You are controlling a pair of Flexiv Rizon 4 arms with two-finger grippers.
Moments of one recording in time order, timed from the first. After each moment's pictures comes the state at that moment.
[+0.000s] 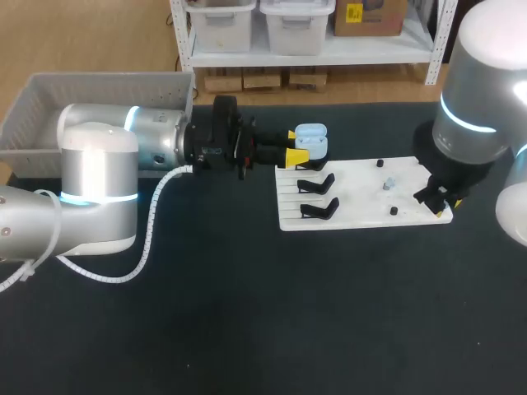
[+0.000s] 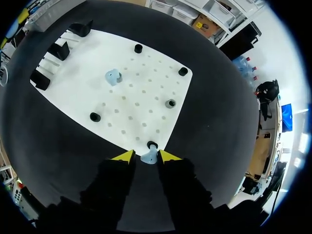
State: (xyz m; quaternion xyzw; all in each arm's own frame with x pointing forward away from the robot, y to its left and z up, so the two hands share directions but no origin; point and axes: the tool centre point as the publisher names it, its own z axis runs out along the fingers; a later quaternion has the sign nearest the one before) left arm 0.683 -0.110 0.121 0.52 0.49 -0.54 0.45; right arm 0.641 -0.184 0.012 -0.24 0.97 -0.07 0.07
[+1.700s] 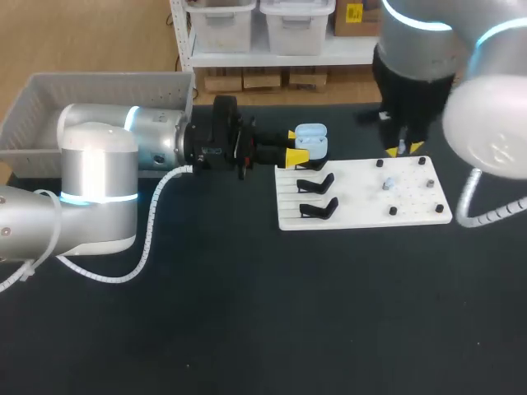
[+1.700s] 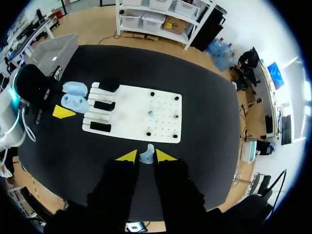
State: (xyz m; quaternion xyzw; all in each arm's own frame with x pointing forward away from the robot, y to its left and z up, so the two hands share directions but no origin) left arm 0.683 -0.110 0.121 0.52 0.49 -0.54 0.45; right arm 0.625 -0.075 0.168 -0.07 0.99 -0.05 0.10
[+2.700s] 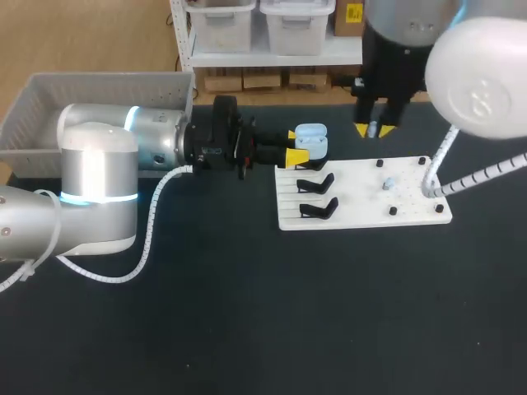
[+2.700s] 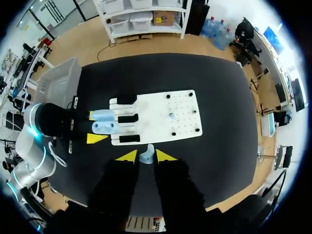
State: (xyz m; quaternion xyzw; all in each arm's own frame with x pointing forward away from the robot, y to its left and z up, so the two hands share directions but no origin) left arm 0.683 -0.110 0.121 0.52 0.49 -0.54 0.45; right arm 0.640 -0.028 0.195 0.04 0.99 0.03 0.09
